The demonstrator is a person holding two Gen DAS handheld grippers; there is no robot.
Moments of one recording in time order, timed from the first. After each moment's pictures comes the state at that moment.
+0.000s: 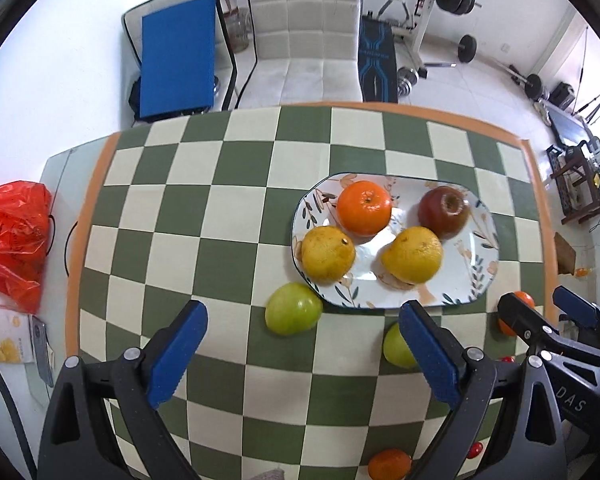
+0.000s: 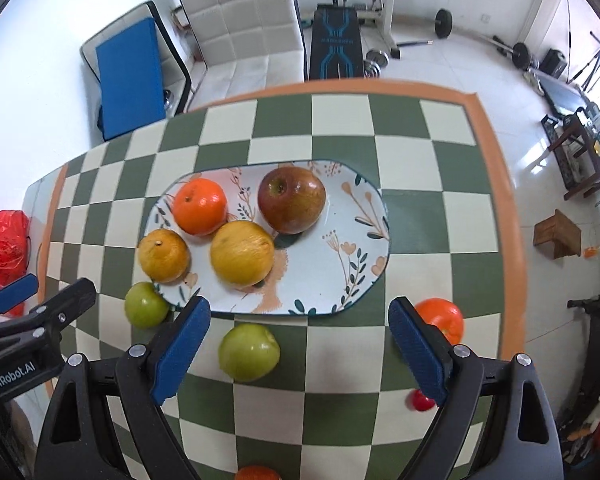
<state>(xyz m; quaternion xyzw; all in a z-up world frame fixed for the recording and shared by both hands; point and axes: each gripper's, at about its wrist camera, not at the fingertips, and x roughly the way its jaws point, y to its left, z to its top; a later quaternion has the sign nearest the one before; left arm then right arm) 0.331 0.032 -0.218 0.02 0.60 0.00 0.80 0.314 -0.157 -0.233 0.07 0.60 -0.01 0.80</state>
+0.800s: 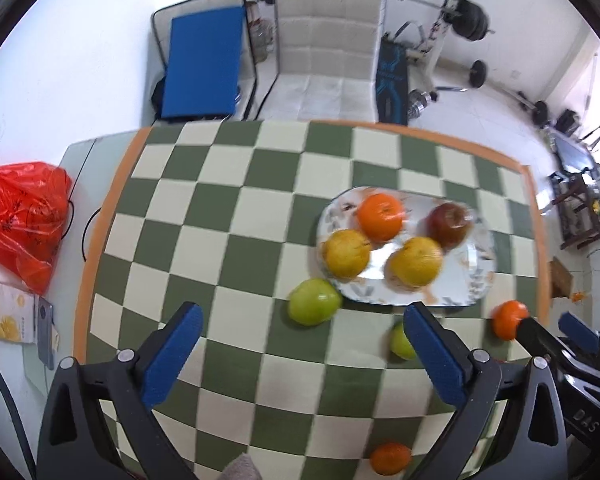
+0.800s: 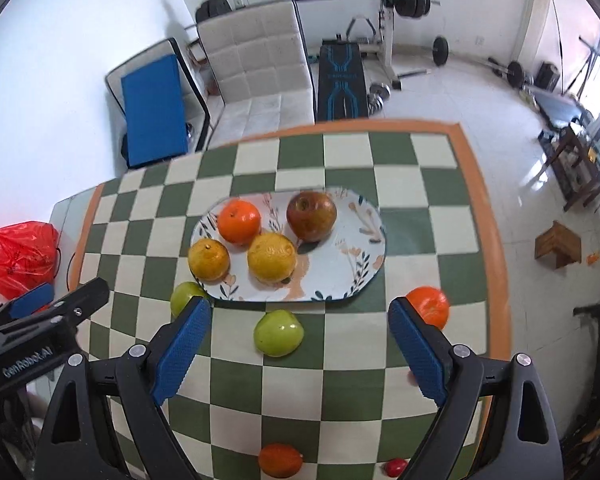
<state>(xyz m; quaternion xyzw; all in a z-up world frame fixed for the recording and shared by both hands) 0.318 0.062 -0.204 -0.01 0.59 0.03 0.81 0.275 -0.149 -0.187 0.09 0.57 0.00 0.82</state>
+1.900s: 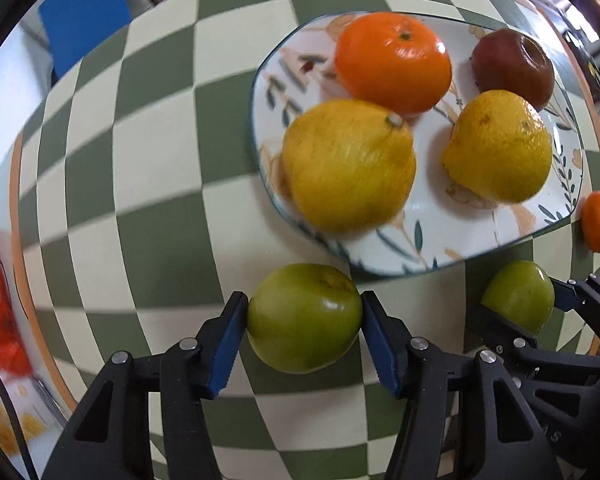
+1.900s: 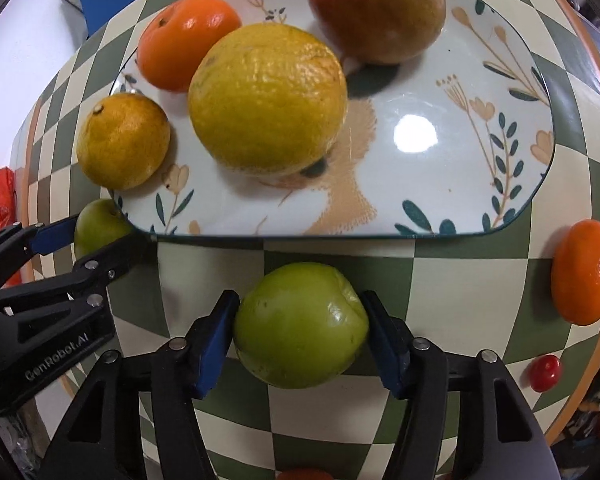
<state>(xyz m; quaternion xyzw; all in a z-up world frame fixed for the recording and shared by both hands) 0.349 0.020 -0.371 0.11 0.72 -0.08 0.68 0.314 -0.100 -0.395 0.09 0.73 0.04 0.67</state>
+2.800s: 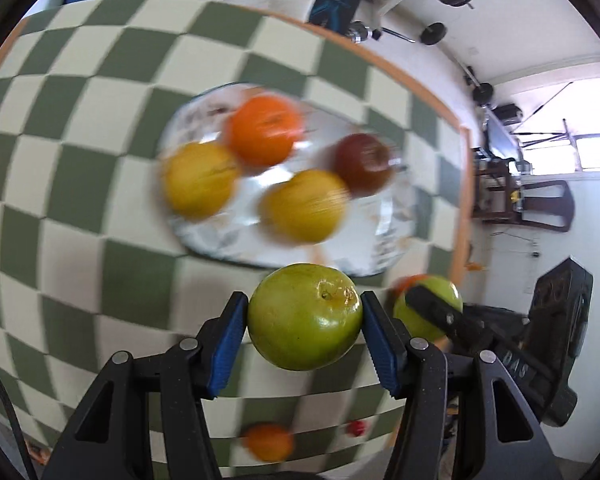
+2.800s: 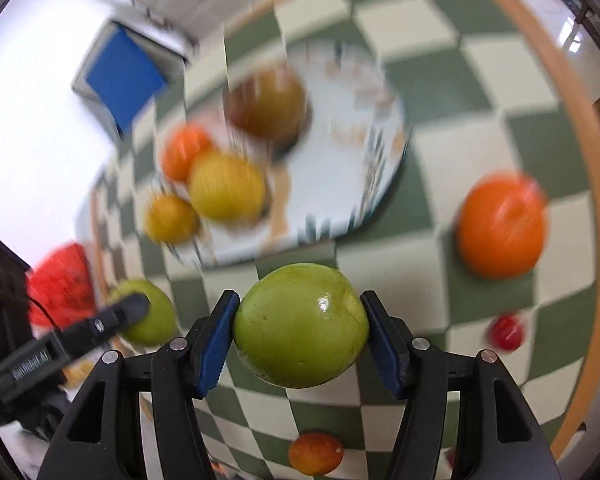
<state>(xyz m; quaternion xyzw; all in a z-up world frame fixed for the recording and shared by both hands) 0.355 -0.013 -0.292 -0.20 0.69 -0.12 0.68 0.313 -0.231 -0.309 0.28 0.65 0.04 0.71</state>
